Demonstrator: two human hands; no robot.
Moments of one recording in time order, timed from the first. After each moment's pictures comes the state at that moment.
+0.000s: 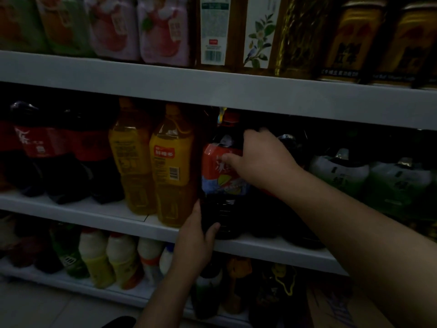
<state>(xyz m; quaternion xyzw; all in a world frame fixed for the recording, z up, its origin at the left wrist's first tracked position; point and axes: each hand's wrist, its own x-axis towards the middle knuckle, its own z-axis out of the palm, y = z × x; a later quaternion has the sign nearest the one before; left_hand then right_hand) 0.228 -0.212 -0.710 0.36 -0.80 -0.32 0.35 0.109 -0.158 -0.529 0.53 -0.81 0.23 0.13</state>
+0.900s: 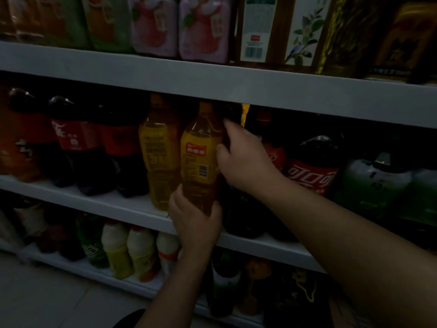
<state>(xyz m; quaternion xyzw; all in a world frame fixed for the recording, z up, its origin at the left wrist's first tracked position) 0.235 -0.250 -0.708 0.50 -0.64 -0.25 0.52 0.164 -0.207 -0.545 0.62 -0.67 0.41 0.02</state>
